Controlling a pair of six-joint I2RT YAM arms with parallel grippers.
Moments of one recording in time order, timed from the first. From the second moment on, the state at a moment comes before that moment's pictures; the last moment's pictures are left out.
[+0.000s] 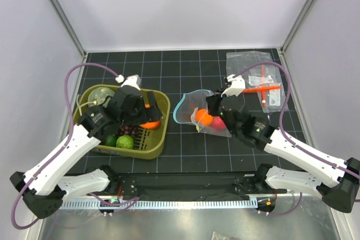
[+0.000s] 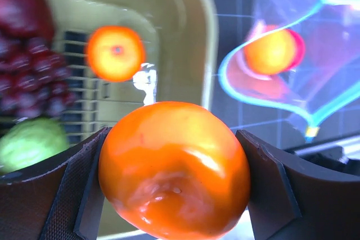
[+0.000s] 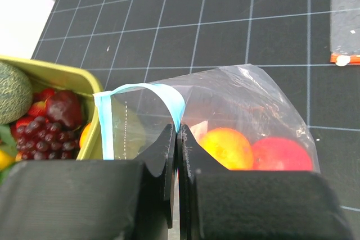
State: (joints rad) left arm -0.74 1.00 1.19 -0.95 -0.24 -0.74; right arm 0.91 0.99 0.89 -0.23 0.60 0.58
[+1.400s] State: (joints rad) left arm -0.96 1.52 1.39 -0.49 -0.12 -0.57; right arm 0.90 0.84 0.78 -0.19 0.69 0.66
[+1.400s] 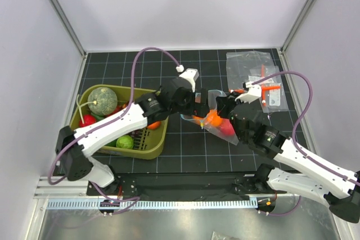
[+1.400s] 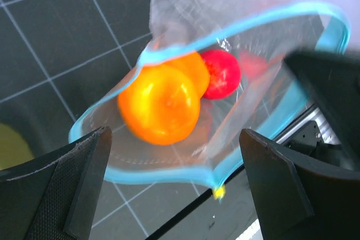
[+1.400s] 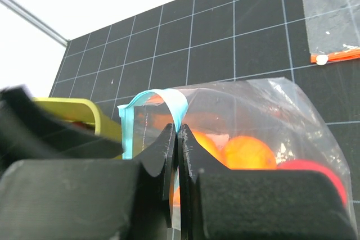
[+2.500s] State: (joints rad) left arm -0.79 1.10 1.01 -0.78 -0.69 -0.74; right arm 0.90 0.84 0.78 -0.19 0.79 0.63
